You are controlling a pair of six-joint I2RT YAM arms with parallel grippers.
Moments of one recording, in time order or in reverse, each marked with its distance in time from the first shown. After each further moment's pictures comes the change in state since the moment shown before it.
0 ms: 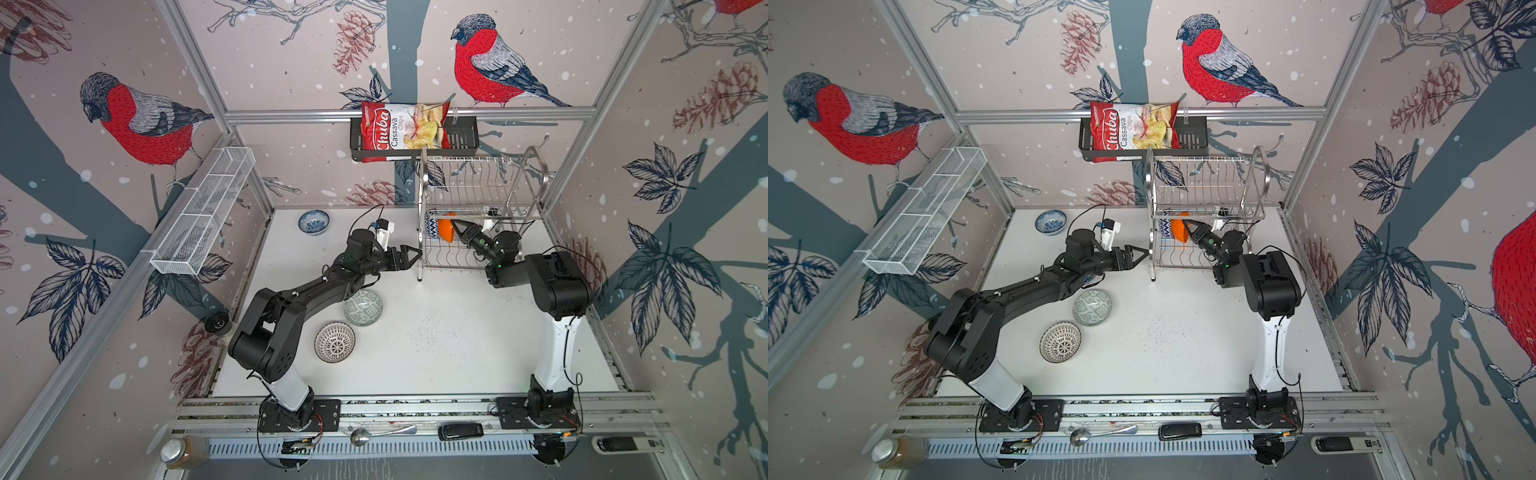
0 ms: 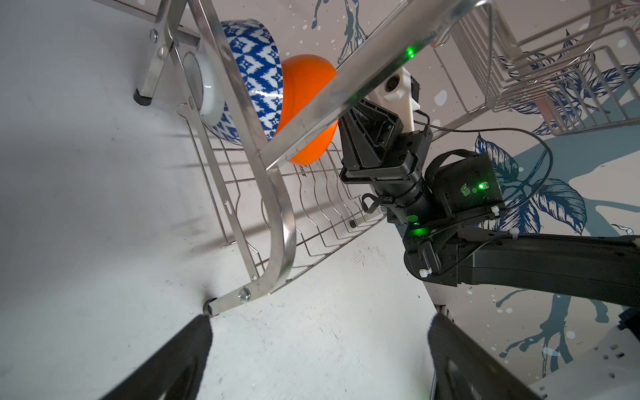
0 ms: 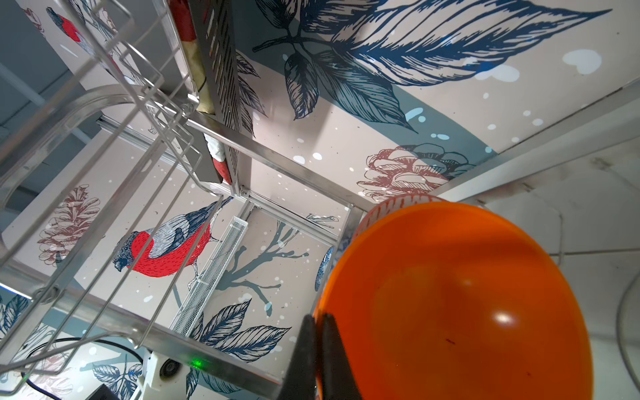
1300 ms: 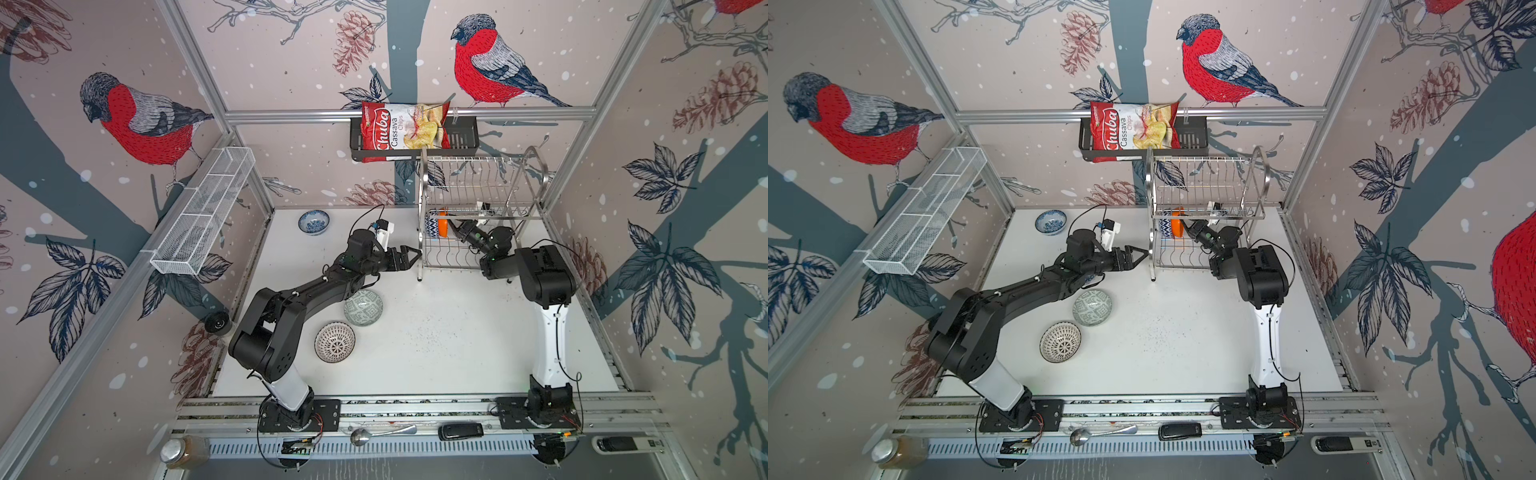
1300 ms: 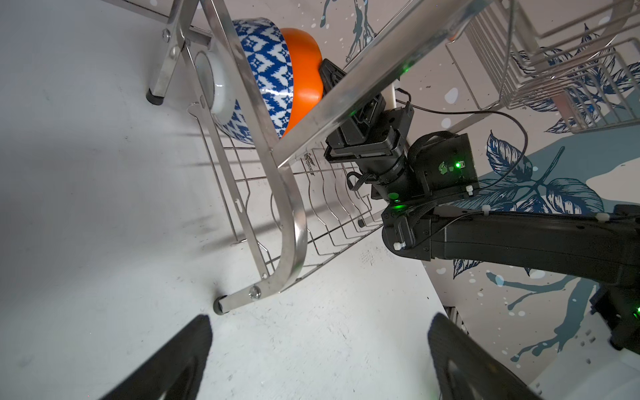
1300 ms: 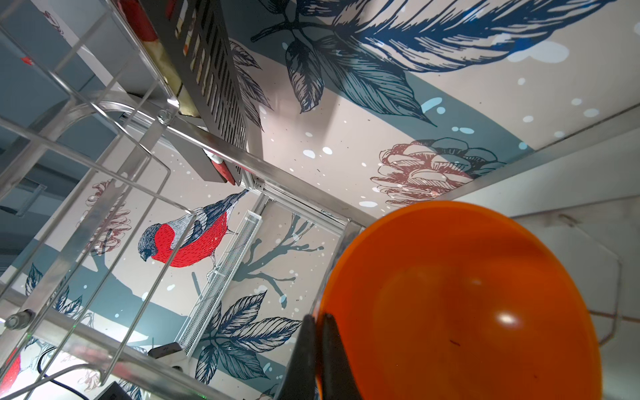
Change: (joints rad) left arm -0.001 0.002 0.005 -0.023 -0.024 0.019; right arm -0.005 0.187 0.211 0.055 -0.097 0.102
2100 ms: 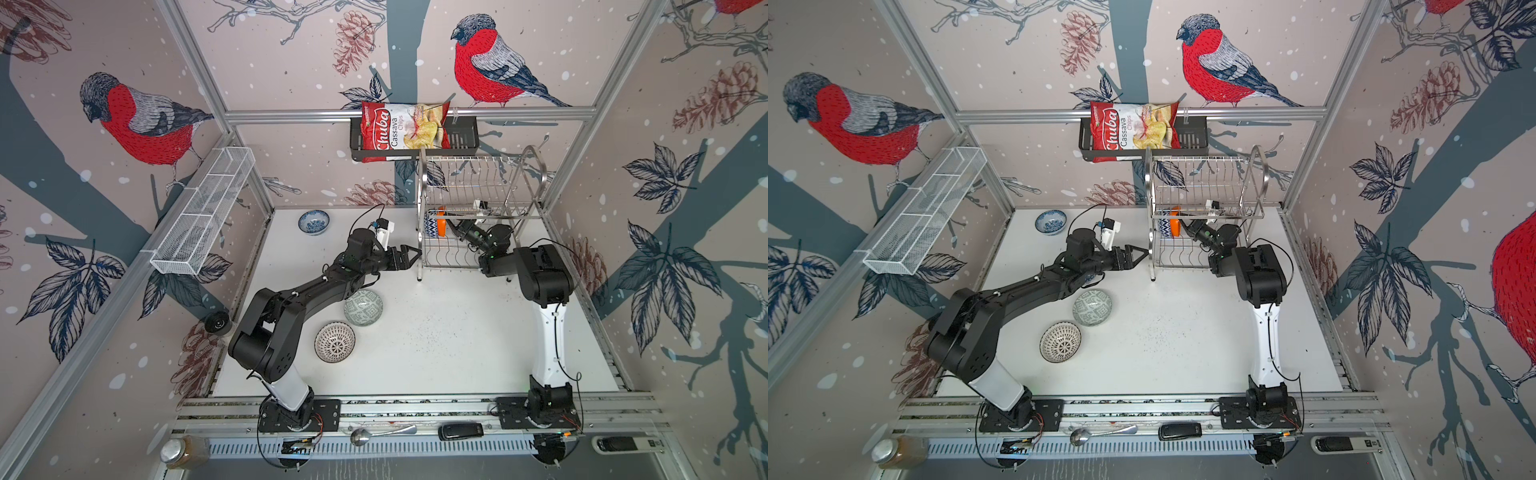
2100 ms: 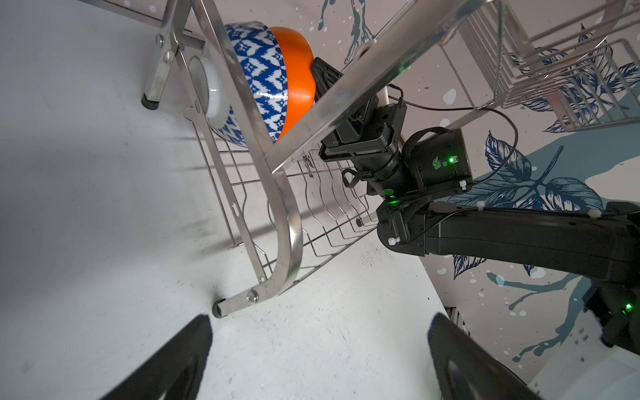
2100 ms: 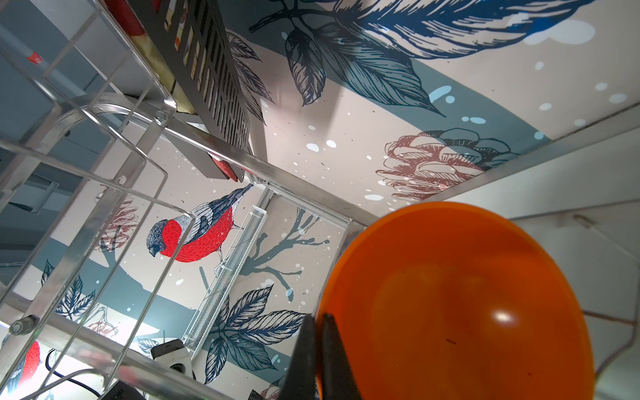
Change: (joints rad) left arm 0.000 -0.003 0.006 -0.006 -0.001 0.007; right arm 0.003 0.031 0.040 -0.019 -0.024 0.029
